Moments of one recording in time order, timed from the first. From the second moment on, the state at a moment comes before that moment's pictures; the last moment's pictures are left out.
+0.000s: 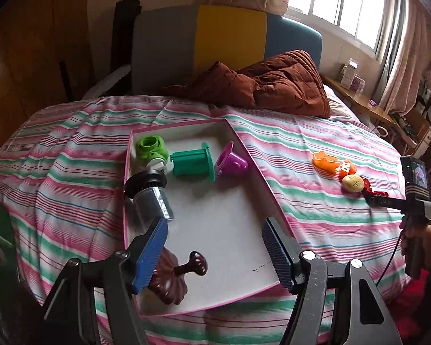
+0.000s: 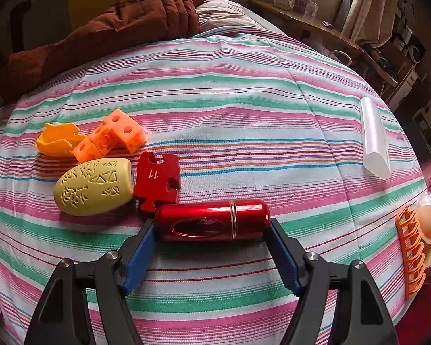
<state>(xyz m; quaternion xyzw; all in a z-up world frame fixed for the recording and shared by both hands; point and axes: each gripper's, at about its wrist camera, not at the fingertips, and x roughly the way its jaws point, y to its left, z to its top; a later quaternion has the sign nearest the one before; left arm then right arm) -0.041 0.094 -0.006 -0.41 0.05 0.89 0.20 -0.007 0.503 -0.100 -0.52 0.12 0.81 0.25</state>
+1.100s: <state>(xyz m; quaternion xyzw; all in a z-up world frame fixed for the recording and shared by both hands) -0.025 0.054 -0.009 -0.40 0.05 0.90 0.16 -0.031 0.367 -0.099 -0.53 0.01 0.85 0.05</state>
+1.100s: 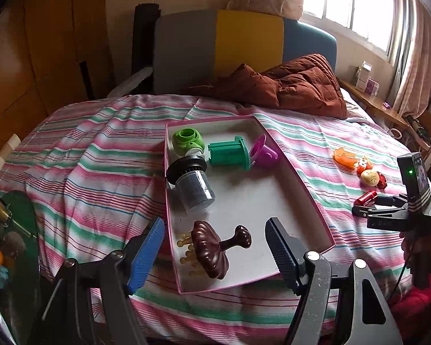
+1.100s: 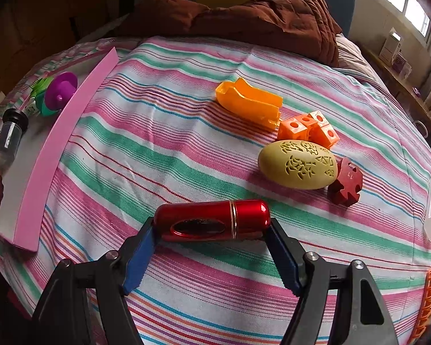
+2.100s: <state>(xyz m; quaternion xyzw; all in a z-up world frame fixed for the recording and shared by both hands) -0.027 0.006 -0.021 -0.40 0.02 0.91 0.13 -0.089 0.200 -0.050 -0.48 -0.03 0.87 -0.08</state>
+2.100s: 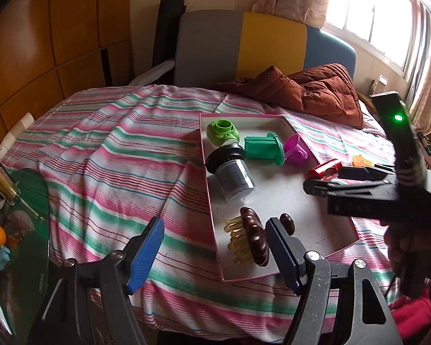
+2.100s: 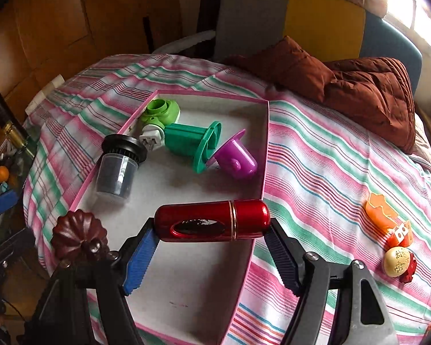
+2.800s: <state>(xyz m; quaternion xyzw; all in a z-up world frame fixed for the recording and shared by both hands) -0.031 -0.013 -0.031 -0.41 0.01 0.91 0.10 -0.162 0.159 -0.080 -0.52 0.00 0.85 -0.07</state>
